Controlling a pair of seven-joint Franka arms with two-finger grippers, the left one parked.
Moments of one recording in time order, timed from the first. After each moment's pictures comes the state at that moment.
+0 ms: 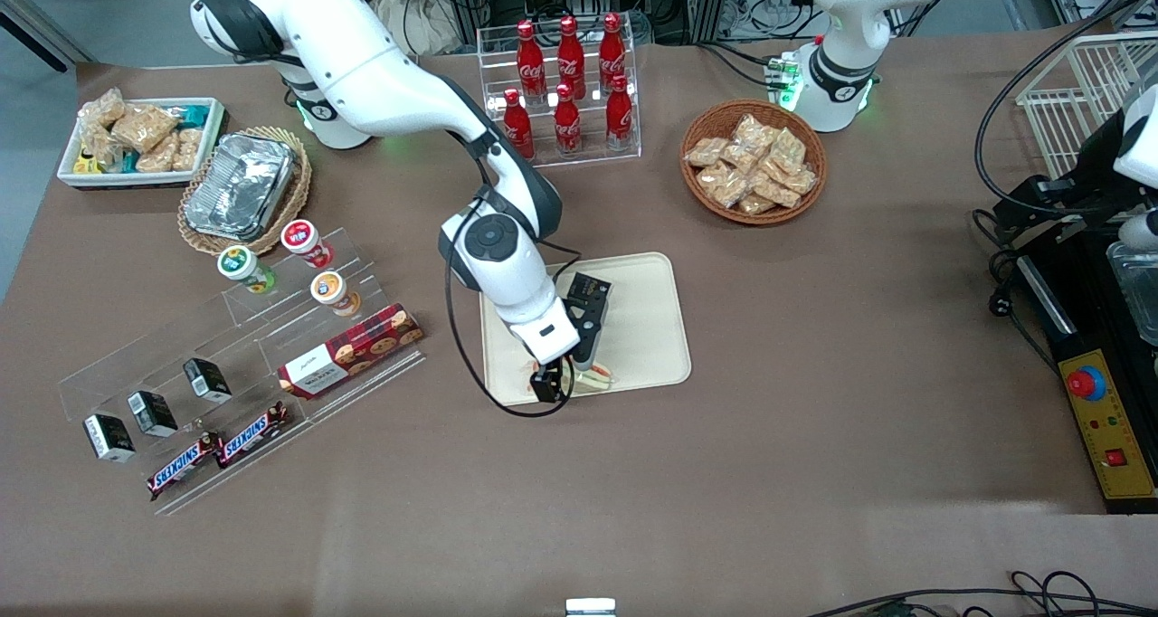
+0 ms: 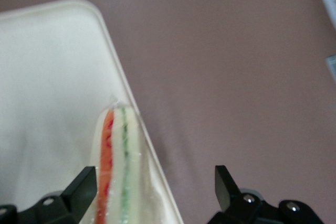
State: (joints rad) arm 0.69 0.67 -0.05 -1.56 0.07 2.61 -0.66
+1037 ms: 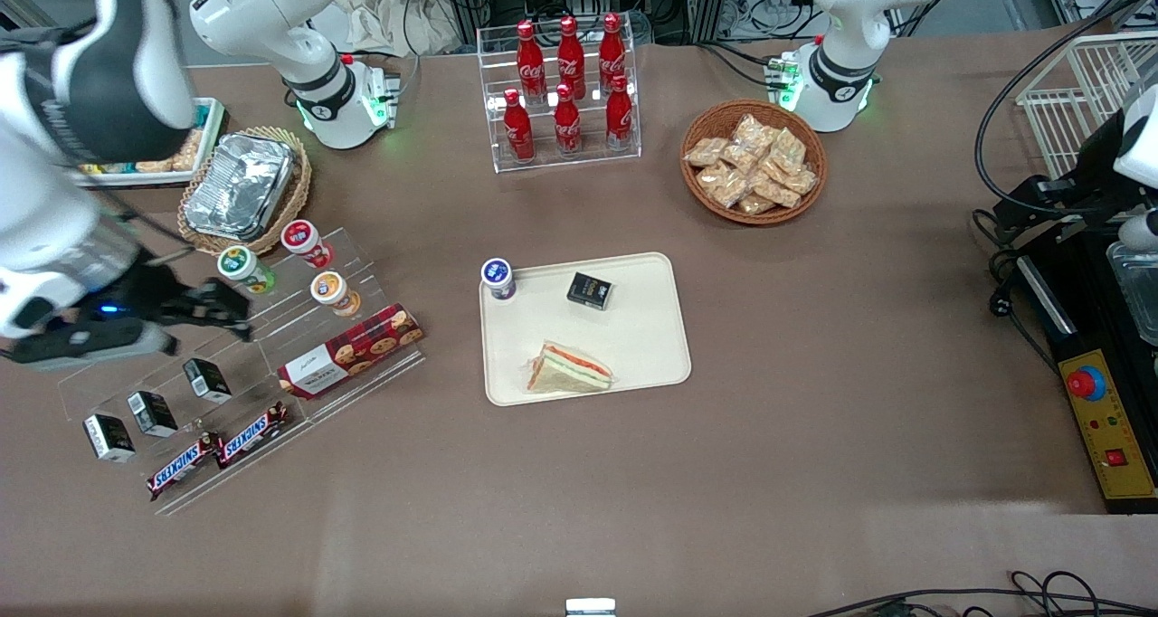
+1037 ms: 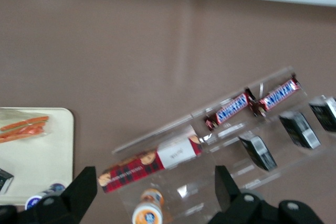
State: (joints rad) arm 0.67 0.10 -0.65 -1.66 0.12 1.90 -0.08
